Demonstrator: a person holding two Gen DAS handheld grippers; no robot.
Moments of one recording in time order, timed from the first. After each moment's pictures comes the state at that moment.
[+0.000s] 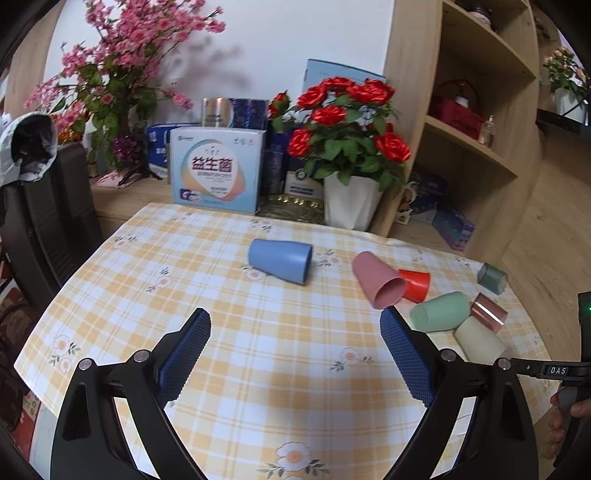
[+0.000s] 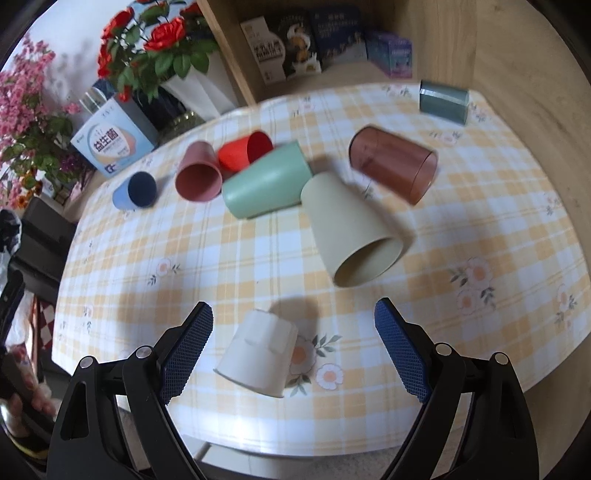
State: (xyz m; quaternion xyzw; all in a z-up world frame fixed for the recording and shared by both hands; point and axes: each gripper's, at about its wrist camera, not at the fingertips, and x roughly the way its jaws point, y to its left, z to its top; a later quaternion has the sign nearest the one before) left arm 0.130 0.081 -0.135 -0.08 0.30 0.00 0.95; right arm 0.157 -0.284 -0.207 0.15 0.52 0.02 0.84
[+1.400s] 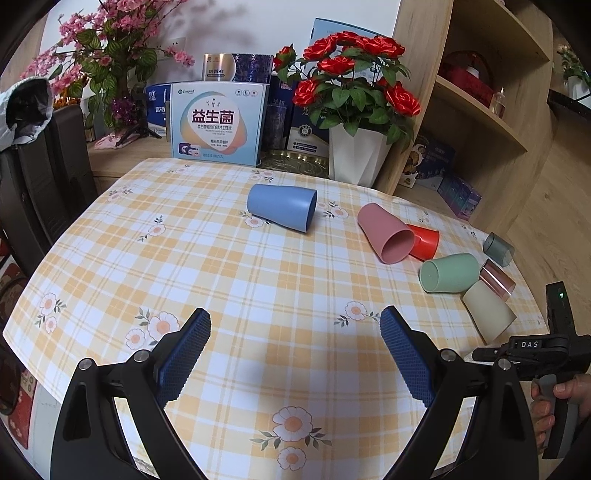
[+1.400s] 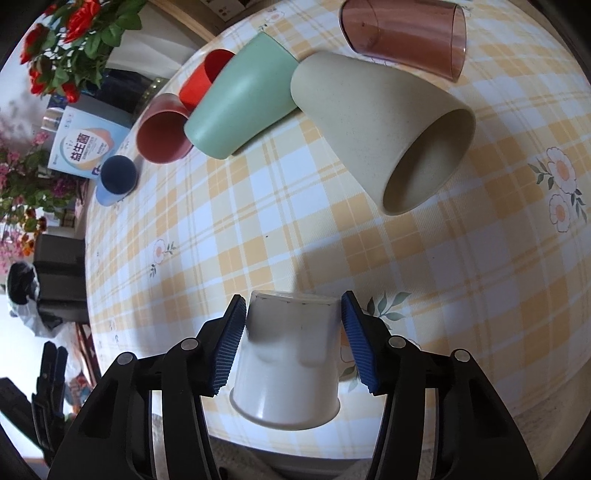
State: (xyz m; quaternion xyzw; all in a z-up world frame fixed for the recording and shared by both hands) left arm 0.128 0.072 -0.176 -0.09 0.36 -0.01 0.93; right arm 0.179 -0.277 -0.276 0.27 0.60 0.04 0.75
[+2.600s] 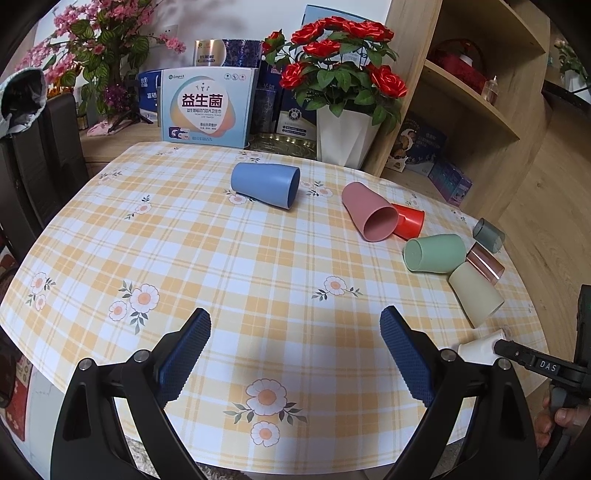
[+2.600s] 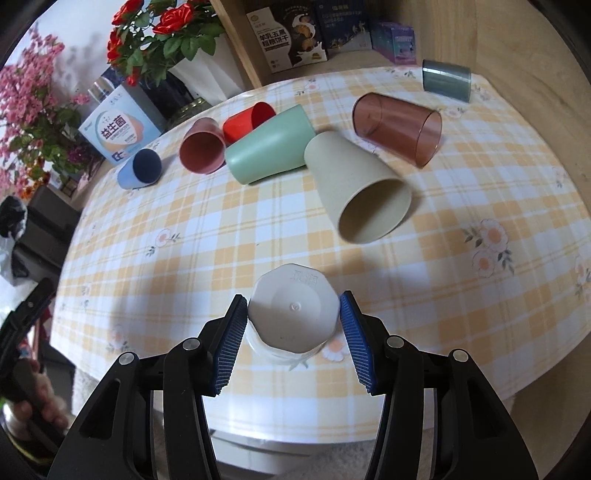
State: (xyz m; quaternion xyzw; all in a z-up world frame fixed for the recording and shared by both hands) left arm 0.115 0.048 -0.181 -0.10 0.38 -0.02 0.92; right arm 0.125 -0.281 -0.228 0.12 0.50 0.04 0.86
